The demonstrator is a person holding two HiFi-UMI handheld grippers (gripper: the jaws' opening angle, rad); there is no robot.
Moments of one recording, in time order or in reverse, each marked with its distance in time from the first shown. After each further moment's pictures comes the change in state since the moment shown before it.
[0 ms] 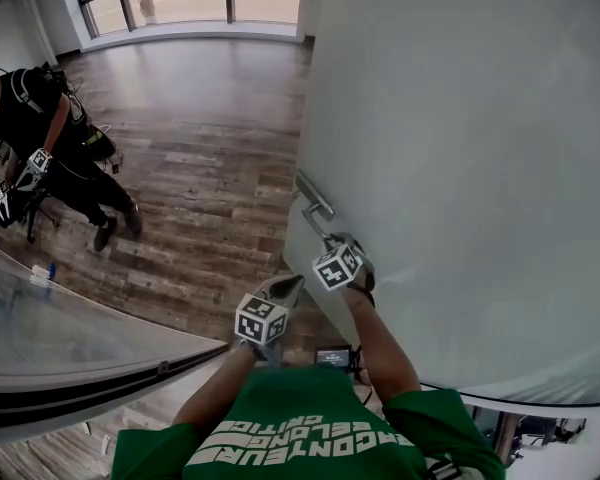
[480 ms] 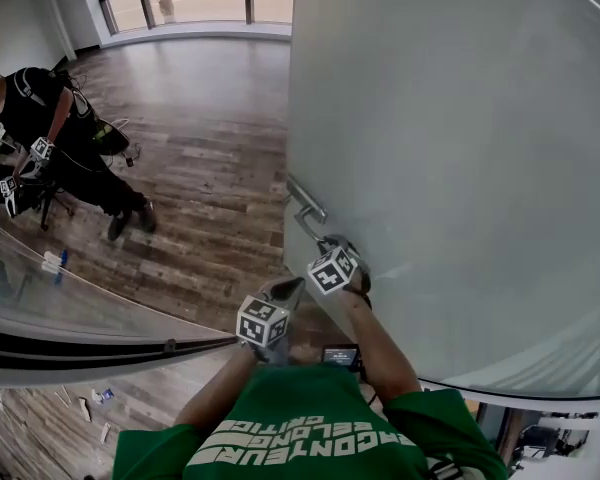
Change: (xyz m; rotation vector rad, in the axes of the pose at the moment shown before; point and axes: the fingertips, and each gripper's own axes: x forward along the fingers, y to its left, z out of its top) left arm -0.041 -0.014 -0.019 0.017 -0.004 0.061; right arm -0.024 0.062 0.014 -0.053 -0.055 0.080
